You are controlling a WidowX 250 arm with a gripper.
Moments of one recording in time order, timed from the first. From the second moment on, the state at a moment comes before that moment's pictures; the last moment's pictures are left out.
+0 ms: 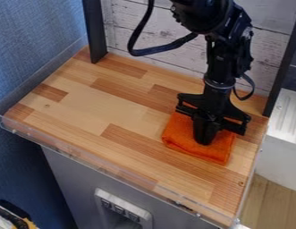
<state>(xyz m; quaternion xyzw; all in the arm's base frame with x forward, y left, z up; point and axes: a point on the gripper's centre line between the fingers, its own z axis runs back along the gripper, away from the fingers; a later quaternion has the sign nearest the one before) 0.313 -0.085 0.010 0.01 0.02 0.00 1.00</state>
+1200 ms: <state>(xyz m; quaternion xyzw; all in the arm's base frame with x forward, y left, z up) 0.314 -0.022 0.079 0.00 0.00 0.00 1.00</state>
